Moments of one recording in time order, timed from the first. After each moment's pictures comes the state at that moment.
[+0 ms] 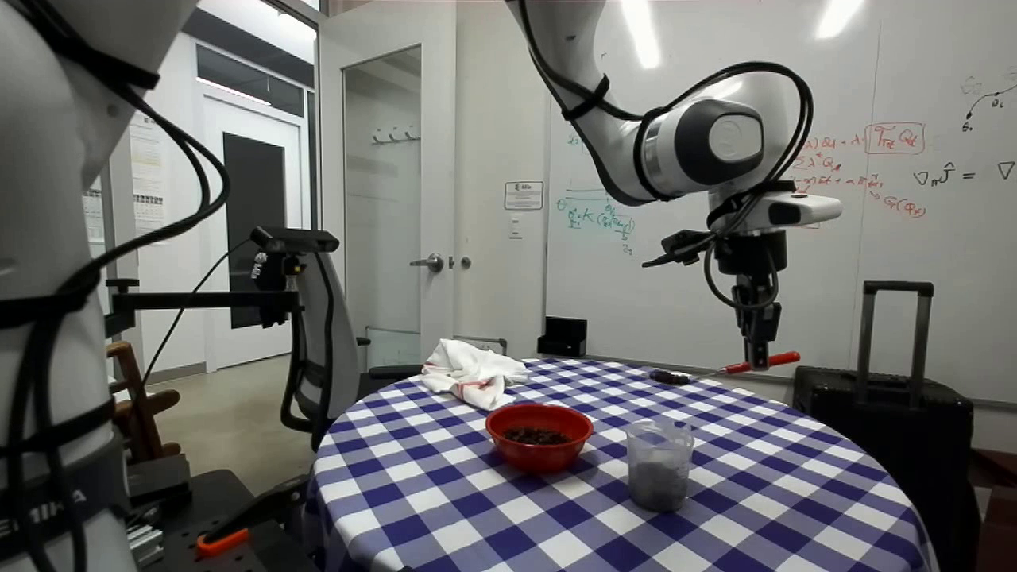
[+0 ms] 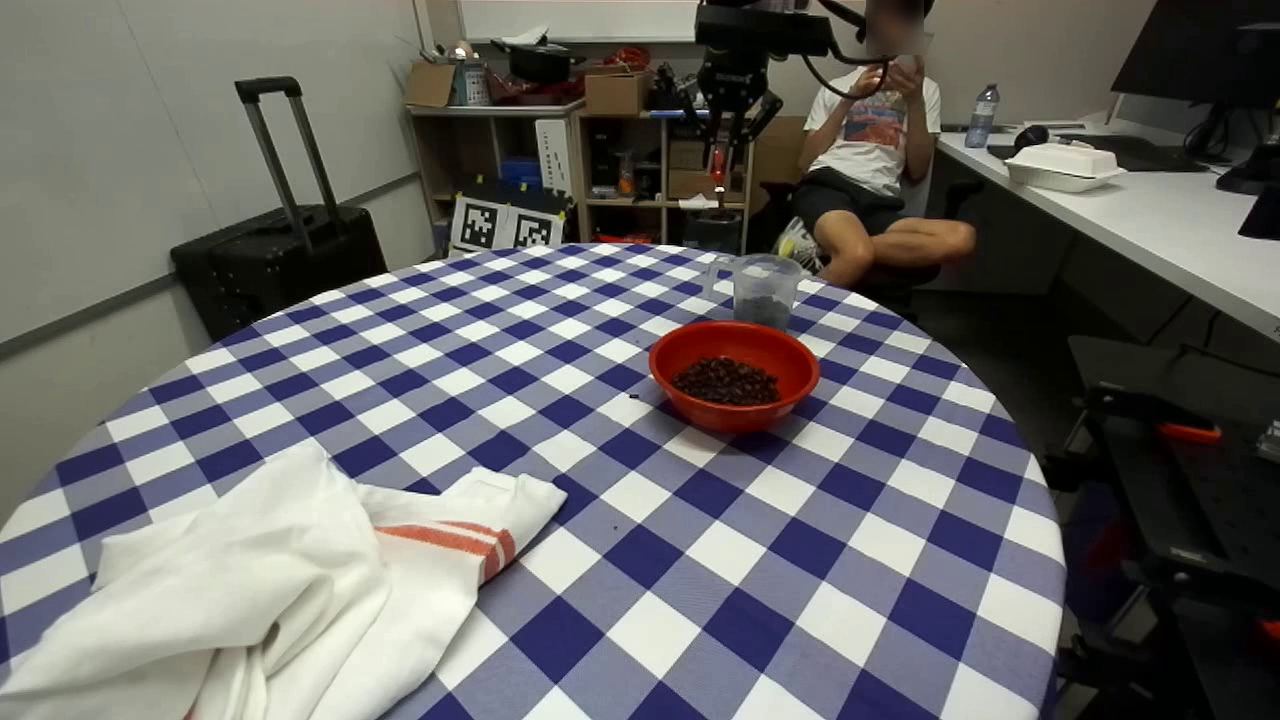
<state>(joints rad) -0.18 0.47 -0.24 -1.82 0.11 2.47 0.66</state>
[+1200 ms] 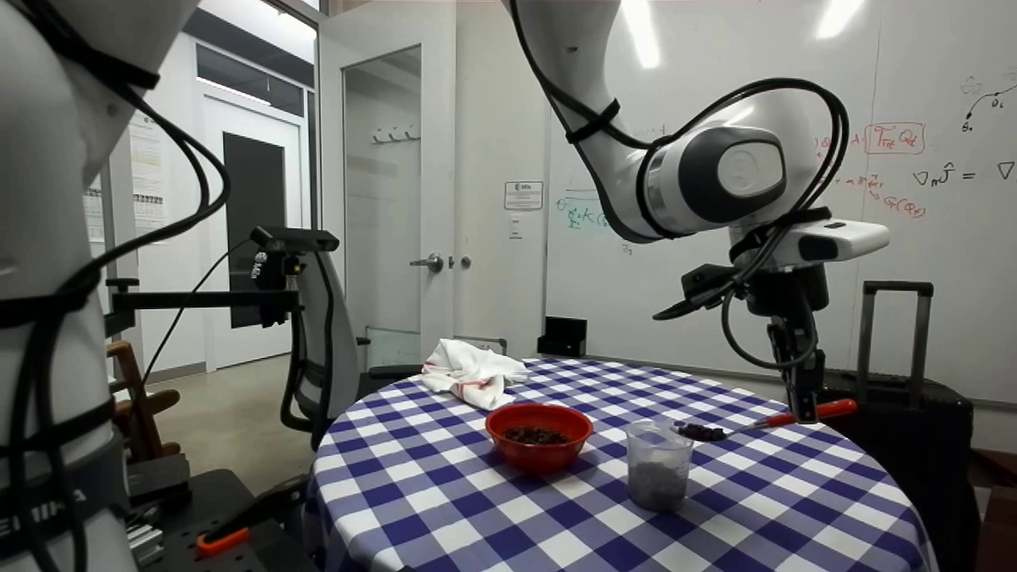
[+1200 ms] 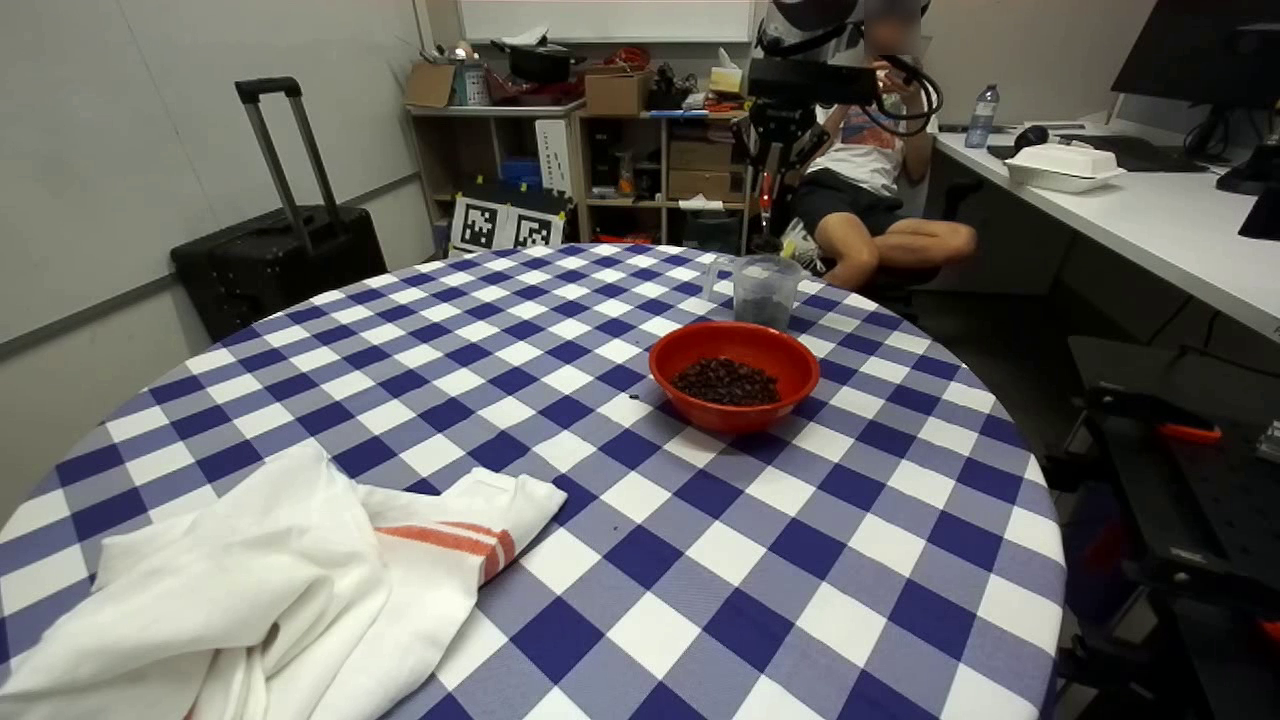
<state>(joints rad) -0.17 0.48 -0.34 -1.98 0.10 2.67 0.67</state>
